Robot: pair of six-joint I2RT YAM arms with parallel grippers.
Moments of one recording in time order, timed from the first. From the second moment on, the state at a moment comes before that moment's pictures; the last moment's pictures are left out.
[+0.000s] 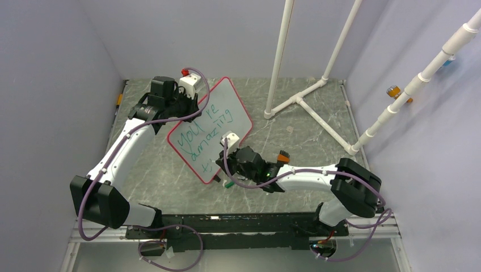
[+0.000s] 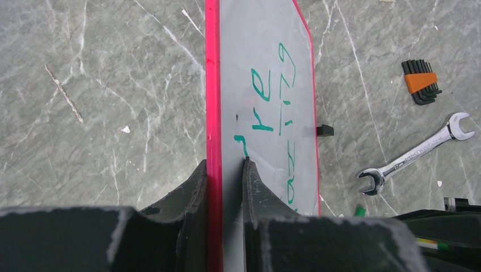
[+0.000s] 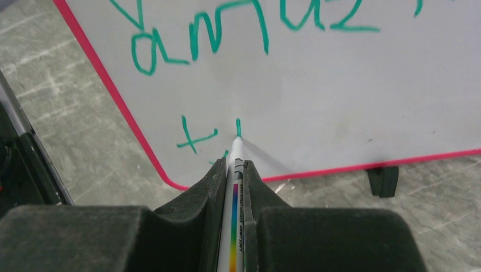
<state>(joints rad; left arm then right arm) -0.29 1.37 1.31 -0.55 0.30 0.14 1.10 1.50 0.75 0.42 0.17 0.22</state>
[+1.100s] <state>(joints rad) -0.29 1.37 1.31 -0.55 0.30 0.14 1.10 1.51 0.75 0.36 0.15 0.22</state>
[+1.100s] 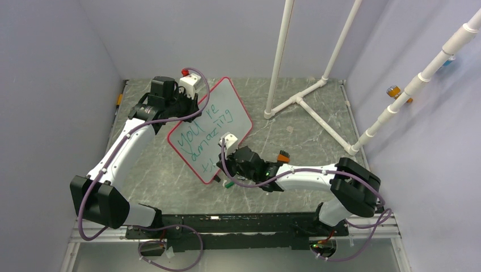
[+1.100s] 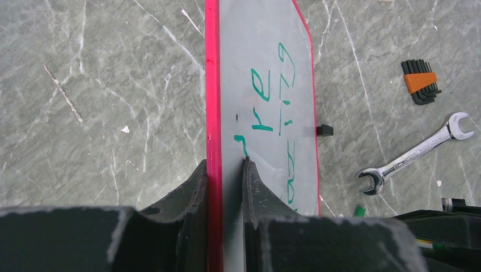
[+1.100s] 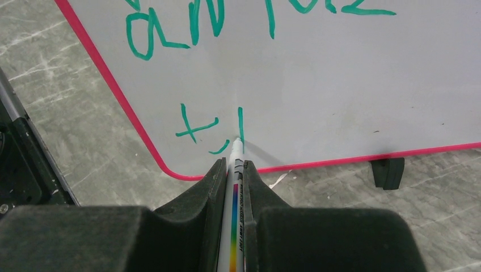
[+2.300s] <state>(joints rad) -0.29 1.37 1.31 -0.55 0.30 0.13 1.06 1.45 0.80 0.31 0.20 0.16</state>
